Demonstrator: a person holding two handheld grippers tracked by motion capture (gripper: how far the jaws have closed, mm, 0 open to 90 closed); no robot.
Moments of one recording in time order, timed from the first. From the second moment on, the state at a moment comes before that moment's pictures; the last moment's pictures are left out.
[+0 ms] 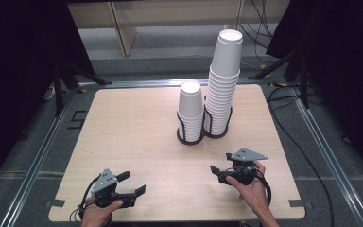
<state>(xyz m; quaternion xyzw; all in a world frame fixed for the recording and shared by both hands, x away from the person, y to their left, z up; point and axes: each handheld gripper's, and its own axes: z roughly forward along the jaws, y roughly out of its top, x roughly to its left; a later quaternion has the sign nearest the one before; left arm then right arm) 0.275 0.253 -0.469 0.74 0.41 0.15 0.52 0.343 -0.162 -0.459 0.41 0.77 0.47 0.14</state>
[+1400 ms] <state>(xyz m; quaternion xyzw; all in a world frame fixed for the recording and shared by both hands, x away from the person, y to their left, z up) 0.275 0.251 -0.467 0.74 0.39 0.17 0.51 0.365 -0.146 -0.430 0.38 0.76 0.50 0.17</state>
